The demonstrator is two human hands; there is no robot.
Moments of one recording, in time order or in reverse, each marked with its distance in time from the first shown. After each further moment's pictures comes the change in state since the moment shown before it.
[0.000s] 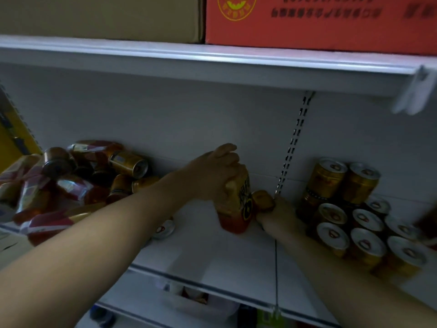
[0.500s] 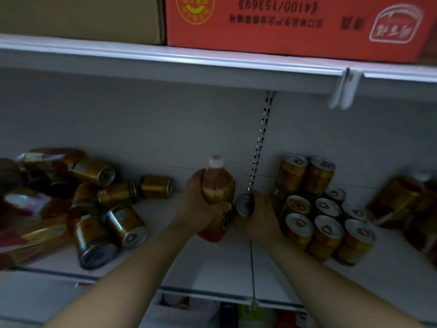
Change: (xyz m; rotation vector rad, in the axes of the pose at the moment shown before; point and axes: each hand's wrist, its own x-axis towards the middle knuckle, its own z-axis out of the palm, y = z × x) left_hand -0.012 0.084 0.041 -1.102 0.334 -0.785; right_hand -0.036 0.005 -0.012 -0.048 0.099 -0.214
